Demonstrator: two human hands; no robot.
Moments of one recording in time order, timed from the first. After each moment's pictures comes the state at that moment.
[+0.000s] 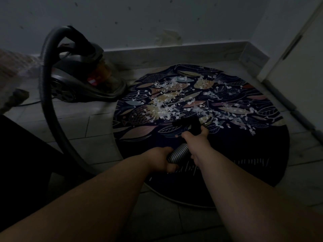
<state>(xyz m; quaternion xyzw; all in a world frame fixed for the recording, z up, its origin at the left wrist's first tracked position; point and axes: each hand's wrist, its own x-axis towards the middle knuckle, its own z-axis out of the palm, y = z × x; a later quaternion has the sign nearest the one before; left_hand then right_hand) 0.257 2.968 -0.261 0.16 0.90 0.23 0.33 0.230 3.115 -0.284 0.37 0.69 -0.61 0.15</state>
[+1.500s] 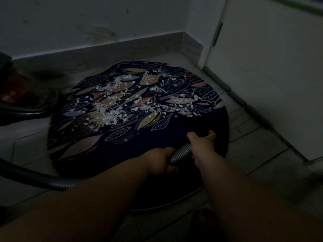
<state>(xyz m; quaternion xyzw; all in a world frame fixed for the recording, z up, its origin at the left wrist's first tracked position) 0.247 3.143 -0.271 0.33 0.85 0.18 0.37 0.272 3.296 -0.284 0.52 0.58 -0.63 0.00</state>
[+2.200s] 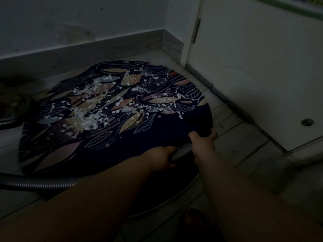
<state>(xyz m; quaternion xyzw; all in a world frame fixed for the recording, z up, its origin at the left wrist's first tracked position) 0.245 3.210 -0.278 0.37 0.84 0.15 0.36 0.288 3.348 -0.284 0.54 0.56 -0.62 -0.08</state>
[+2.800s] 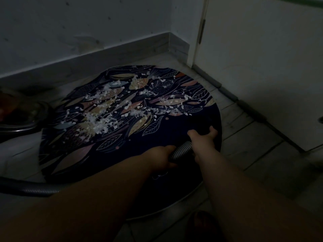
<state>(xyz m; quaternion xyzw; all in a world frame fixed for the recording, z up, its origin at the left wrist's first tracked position) 0.241 3.200 -0.264 0.33 0.86 0.13 0.37 0.277 3.342 -0.278 0.53 0.54 -0.65 -0.05</state>
